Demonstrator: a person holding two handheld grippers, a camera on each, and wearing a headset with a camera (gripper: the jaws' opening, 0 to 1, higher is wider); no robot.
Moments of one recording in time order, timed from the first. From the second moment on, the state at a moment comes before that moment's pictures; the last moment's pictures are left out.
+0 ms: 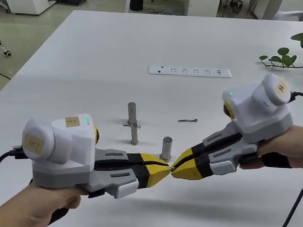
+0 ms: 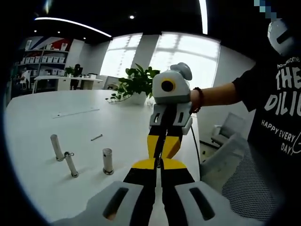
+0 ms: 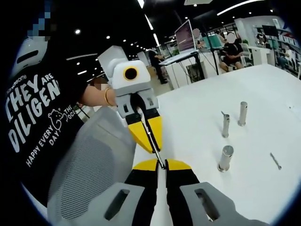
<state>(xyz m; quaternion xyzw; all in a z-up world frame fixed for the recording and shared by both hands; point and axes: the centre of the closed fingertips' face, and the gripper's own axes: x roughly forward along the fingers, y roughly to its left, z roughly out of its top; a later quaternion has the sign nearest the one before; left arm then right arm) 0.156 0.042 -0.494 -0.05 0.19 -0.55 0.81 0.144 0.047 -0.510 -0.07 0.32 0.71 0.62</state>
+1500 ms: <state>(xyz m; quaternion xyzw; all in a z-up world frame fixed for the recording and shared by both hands) 0.190 0.058 -0.531 0.02 0.21 -0.46 0.86 0.182 0.009 -0.552 -0.29 0.33 0.67 0.60</state>
